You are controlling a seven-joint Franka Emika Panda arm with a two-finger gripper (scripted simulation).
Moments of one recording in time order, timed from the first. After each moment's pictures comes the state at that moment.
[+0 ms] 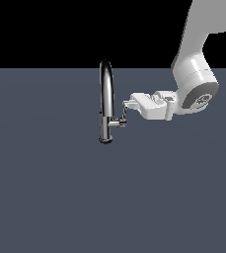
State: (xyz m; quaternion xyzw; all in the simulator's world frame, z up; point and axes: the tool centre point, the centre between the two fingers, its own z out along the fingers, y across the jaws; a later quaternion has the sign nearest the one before) arm 0.044 -0.048 0.166 -0.53 0.47 0.52 0.48
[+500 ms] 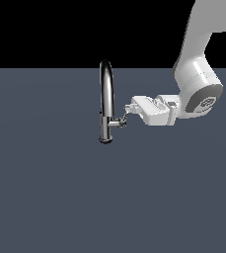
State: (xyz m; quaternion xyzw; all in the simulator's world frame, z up) arm 0.025 -0.051 0.157 -0.53 0.47 0.51 0.48
